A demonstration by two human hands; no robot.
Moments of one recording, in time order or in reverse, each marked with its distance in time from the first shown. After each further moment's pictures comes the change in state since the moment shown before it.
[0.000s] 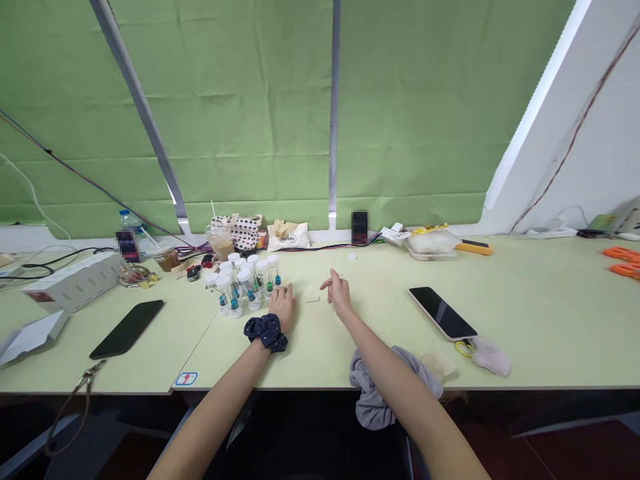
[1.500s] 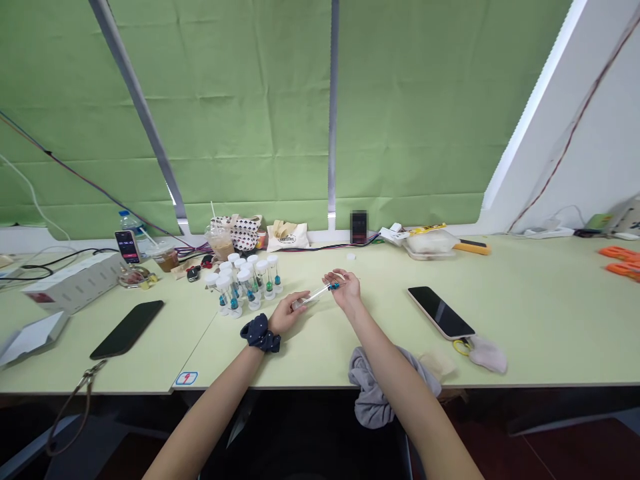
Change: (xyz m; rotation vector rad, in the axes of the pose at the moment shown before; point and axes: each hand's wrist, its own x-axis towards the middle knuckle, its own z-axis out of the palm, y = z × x) left_hand -0.002 -0.011 -0.005 -1.005 -0.189 0.326; right_hand 0.019 -0.002 -0.022 0.767 -0.035 0.174
